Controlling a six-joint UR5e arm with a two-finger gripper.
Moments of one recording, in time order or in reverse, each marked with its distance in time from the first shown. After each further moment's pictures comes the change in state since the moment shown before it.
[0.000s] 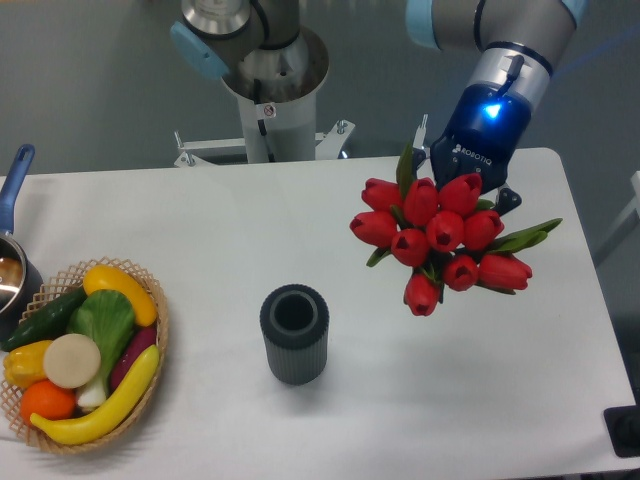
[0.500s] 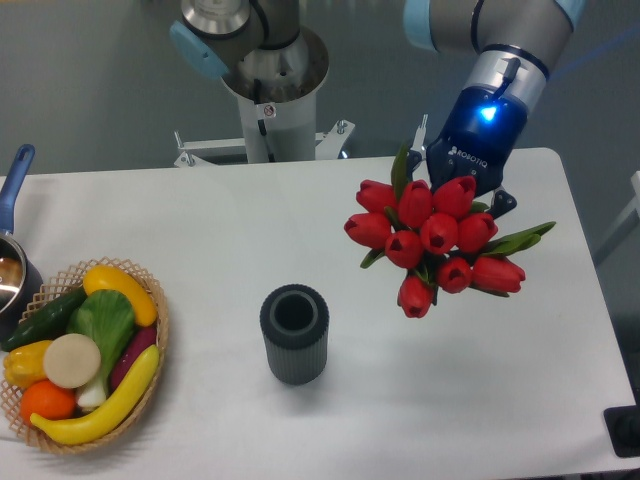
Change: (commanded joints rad) arm -0.006 -0.008 -0.006 0.002 -0.044 0.000
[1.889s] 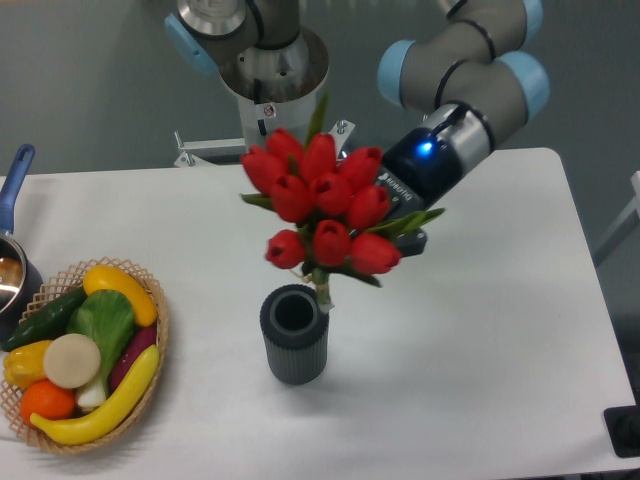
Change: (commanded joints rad) arm -0.150 -0.121 -0.051 0.035 -0.379 0.264
